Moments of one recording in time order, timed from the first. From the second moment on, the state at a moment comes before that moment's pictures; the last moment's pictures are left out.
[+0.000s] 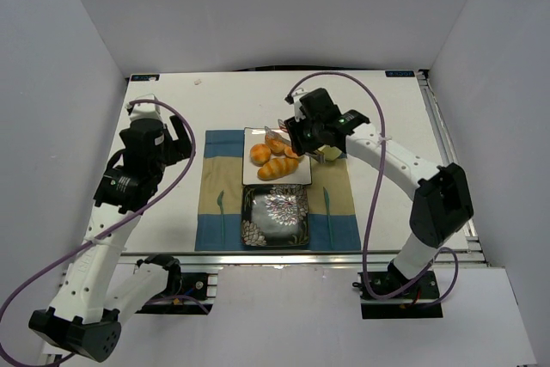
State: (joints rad) left arm -0.29 0.90 1.11 -0.71 -0.38 -0.35; right arm 0.67 1.66 1.43 -0.60 -0.03 0.07
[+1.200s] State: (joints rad) left arm -0.29 0.87 1.09 -0.71 -0.38 -0.37; right arm 0.67 1.75 1.45 -0.61 -0.04 0.09
